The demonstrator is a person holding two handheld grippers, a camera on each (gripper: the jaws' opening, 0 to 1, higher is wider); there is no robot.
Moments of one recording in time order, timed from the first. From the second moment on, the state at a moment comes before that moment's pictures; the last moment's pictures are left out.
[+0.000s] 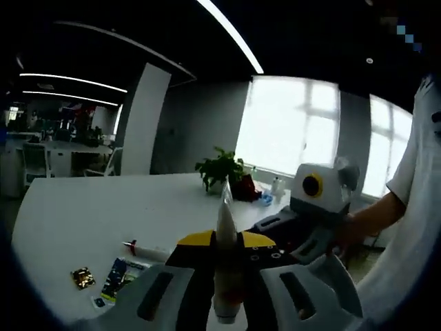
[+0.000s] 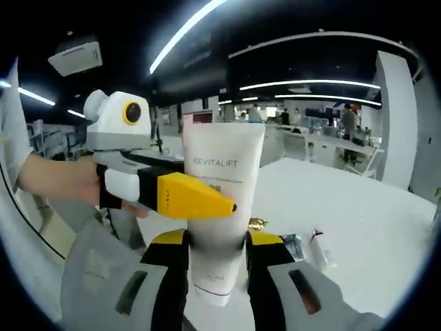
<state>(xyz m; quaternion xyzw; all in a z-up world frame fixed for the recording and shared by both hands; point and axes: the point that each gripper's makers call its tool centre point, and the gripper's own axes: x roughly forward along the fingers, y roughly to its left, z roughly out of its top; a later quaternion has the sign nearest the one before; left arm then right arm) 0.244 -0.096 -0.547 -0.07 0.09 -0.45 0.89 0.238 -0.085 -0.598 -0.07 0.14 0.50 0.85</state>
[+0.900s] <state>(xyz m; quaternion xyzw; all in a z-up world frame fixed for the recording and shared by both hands) 0.230 -0.157 -0.547 -0.04 0.08 -0.59 0.80 0.228 -0.130 -0.605 -0.05 0.14 0.62 0.77</state>
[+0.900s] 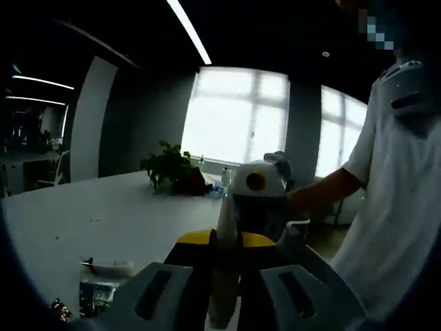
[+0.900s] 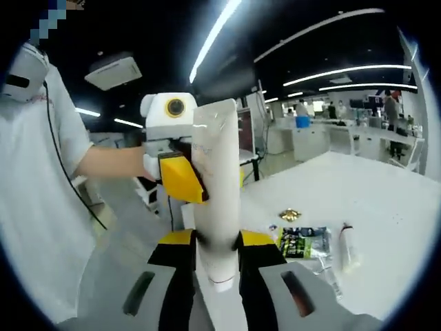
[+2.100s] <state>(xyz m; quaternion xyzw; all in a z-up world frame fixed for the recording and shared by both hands) 0.276 -0.187 -0.631 0.01 0.16 -0.60 0.79 0.280 -0.160 -0.687 -0.17 0.18 0.58 0.78</state>
